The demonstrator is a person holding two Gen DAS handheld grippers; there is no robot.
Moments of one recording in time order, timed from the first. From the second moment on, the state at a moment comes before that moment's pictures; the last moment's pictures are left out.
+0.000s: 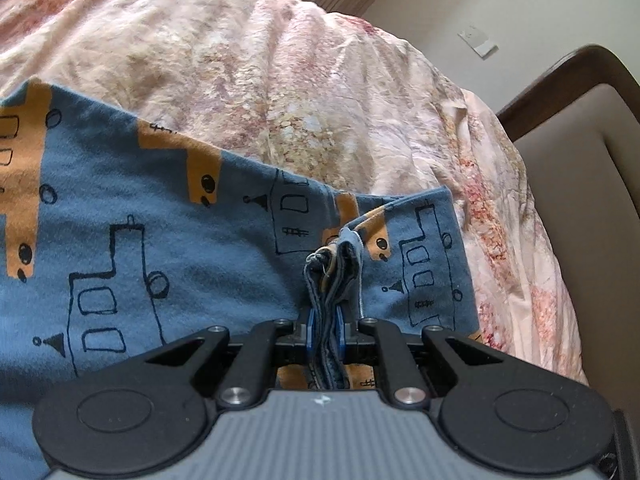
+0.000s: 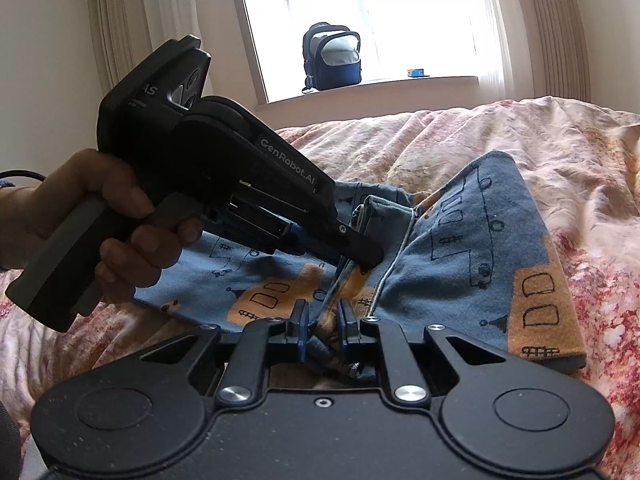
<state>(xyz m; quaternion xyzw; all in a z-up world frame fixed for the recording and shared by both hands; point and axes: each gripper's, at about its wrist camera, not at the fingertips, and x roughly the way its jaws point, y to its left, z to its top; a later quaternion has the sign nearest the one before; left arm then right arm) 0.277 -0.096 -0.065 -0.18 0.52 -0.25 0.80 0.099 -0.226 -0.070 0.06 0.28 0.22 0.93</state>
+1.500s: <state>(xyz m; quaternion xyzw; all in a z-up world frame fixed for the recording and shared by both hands) 0.258 0.080 -0.055 -0.29 0.54 -0.16 0.77 0.116 -0.096 -0.052 0.07 0.28 0.34 0.89</state>
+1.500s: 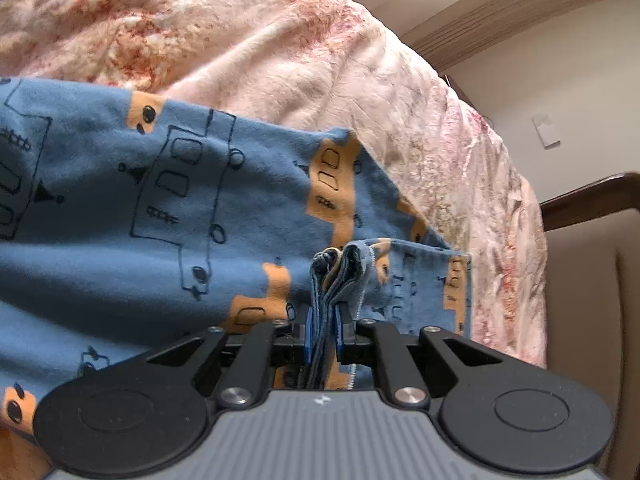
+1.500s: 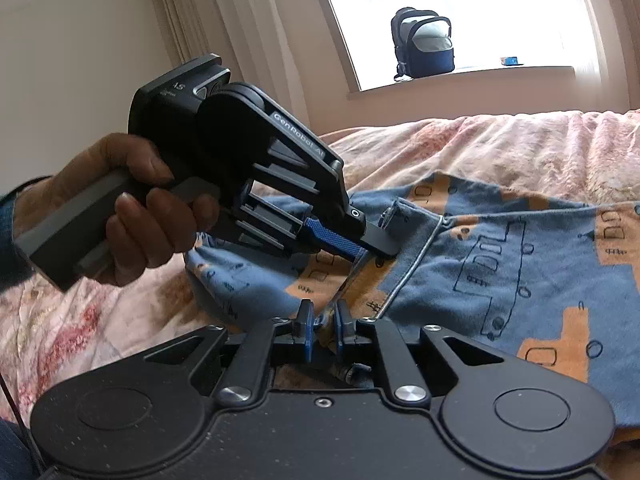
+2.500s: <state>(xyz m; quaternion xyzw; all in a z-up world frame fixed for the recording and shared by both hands) 0.235 0.000 -0.063 -0.01 0.36 0.01 0.93 0.200 -0.161 -0.065 -0.23 0.17 0.10 0.95</state>
